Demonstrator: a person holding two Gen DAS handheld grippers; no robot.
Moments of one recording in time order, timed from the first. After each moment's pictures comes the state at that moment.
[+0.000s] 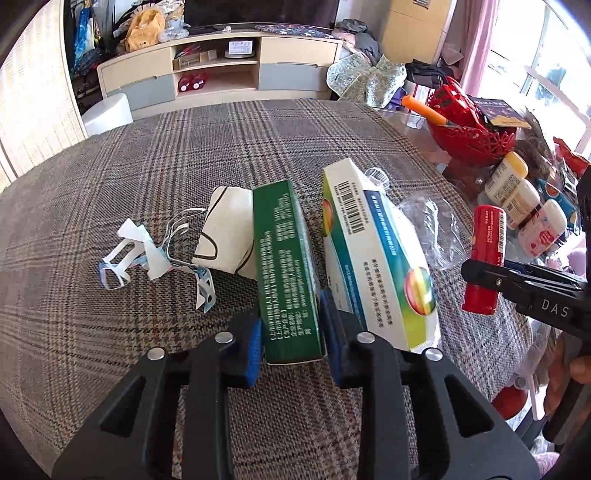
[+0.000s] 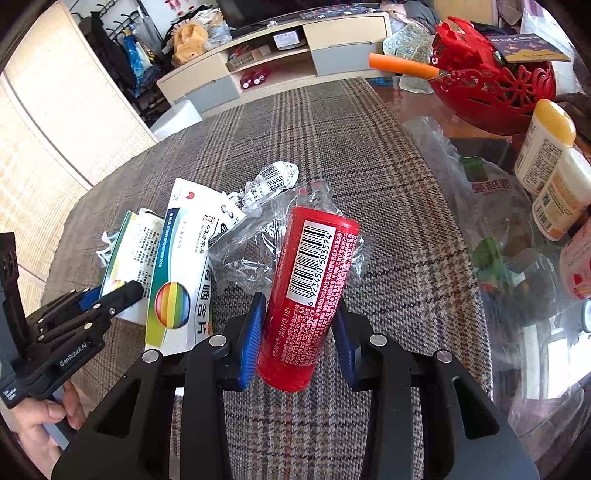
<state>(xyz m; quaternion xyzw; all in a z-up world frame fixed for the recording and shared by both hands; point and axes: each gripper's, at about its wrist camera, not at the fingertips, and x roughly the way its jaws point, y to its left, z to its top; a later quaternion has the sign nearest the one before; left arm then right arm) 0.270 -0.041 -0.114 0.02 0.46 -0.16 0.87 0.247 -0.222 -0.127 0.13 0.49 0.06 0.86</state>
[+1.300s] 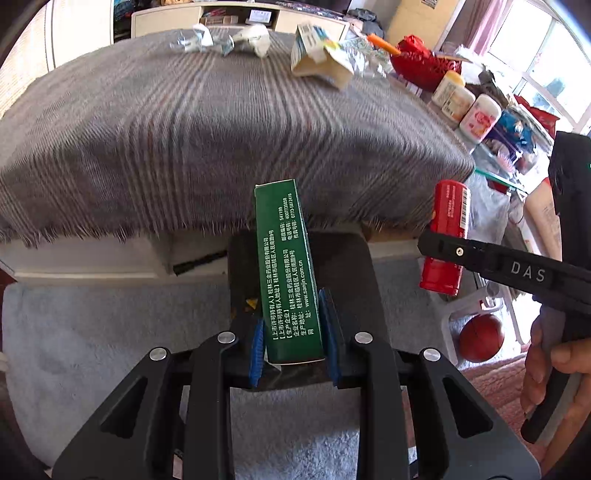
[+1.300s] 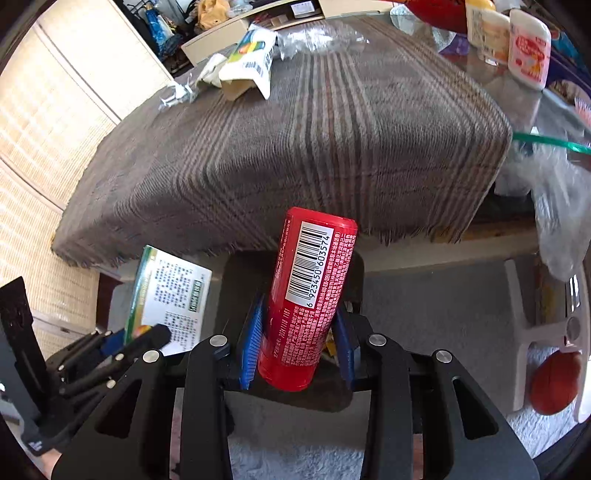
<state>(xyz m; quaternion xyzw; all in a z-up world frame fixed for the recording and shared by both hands) -0.001 -0.017 -0.196 -0.05 0.50 -0.15 0.85 0.025 -0.166 -0.201 0.13 0.52 0.09 0.84</state>
